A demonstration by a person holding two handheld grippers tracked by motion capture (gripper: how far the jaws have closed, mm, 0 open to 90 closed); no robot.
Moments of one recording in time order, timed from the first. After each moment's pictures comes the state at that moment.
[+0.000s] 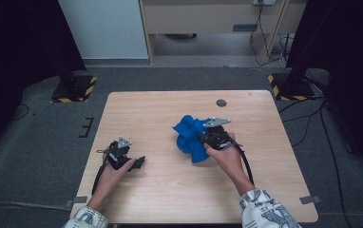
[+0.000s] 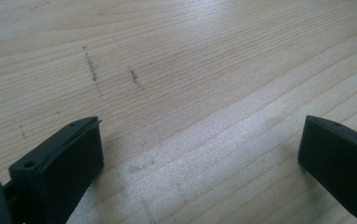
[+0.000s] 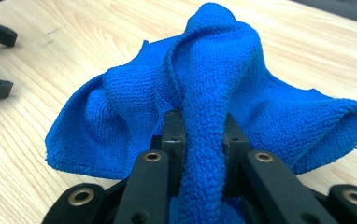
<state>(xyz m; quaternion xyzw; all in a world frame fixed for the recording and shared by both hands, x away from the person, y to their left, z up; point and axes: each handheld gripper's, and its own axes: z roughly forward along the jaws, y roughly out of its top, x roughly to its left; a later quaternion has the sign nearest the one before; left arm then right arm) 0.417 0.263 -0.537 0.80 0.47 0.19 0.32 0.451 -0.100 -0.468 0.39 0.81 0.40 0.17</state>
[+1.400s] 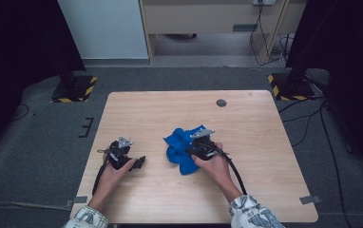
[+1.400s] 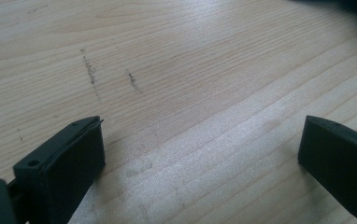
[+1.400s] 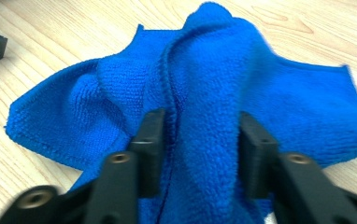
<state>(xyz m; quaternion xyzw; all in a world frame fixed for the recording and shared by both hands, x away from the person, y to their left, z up) 0.418 0.261 -0.537 0.80 0.47 0.19 0.32 0.439 -0.062 -0.508 0.40 0.83 0.36 0.15</state>
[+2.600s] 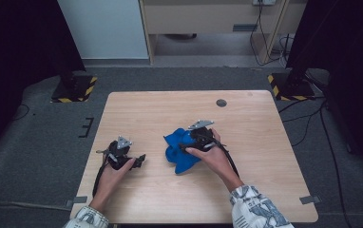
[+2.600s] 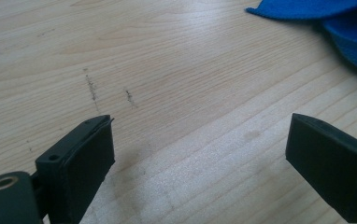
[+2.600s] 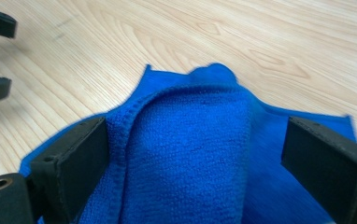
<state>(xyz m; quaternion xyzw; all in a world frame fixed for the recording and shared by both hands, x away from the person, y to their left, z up) 0.411 0.258 -0.527 0.79 0.46 0.20 0.34 0.462 -0.054 -0.493 0.39 0.82 0.39 0.14</state>
